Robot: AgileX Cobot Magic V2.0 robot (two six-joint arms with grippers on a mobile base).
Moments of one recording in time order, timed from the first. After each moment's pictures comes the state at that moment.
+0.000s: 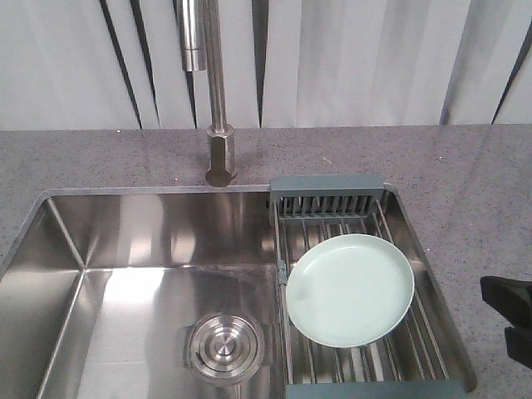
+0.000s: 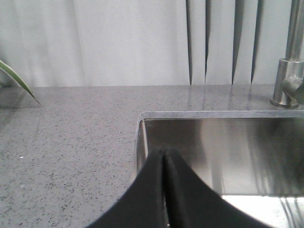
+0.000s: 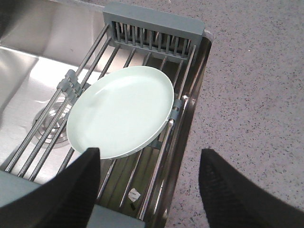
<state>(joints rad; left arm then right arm) 0.07 -0.01 0.03 0.04 0.13 -0.10 0.21 0.69 -0.72 0.12 0.79 -0.15</state>
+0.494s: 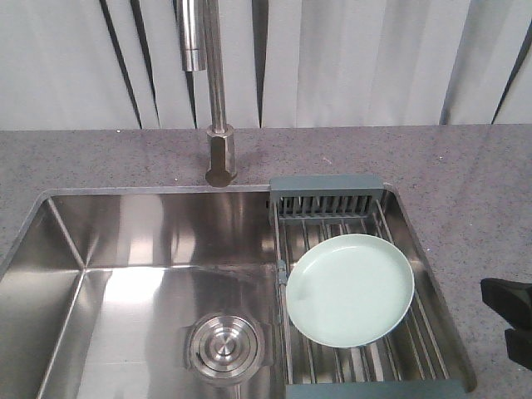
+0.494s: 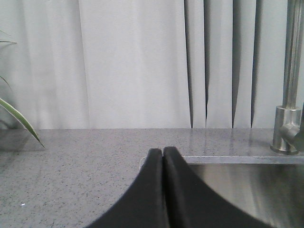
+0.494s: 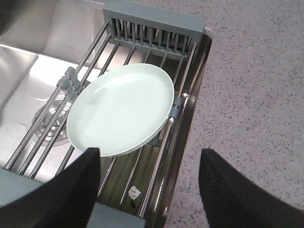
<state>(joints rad) 0.08 -0.01 0.03 0.04 -0.03 -0.10 0.21 0.69 -0.72 0.12 0.79 -0.15</state>
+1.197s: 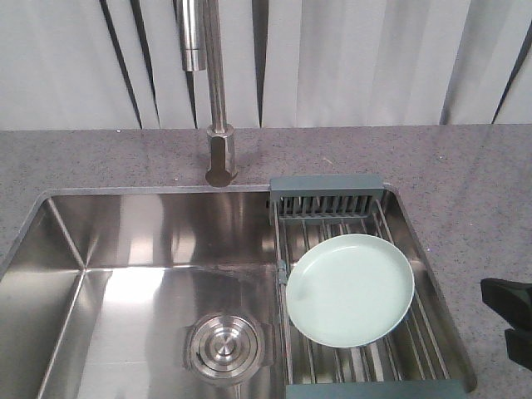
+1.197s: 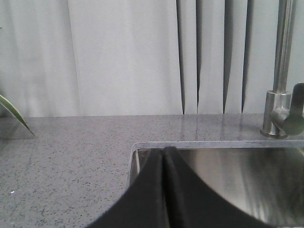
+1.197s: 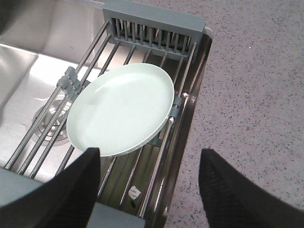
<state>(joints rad) 0.04 -0.01 0.03 0.04 0.02 -0.10 0.21 0.69 -0.72 0.12 0.79 -0.15</state>
